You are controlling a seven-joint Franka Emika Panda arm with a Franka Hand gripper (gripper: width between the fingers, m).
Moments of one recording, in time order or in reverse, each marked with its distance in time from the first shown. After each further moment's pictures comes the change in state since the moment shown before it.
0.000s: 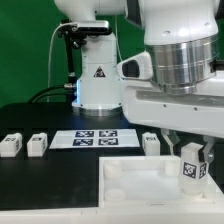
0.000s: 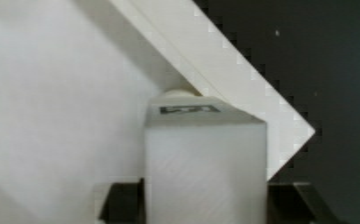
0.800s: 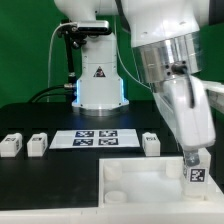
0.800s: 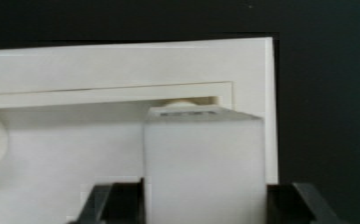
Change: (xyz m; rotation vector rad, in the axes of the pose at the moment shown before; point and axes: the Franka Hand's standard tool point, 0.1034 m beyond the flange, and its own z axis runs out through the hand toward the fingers) arm 0.001 0.004 0.000 0.155 -0.009 0.749
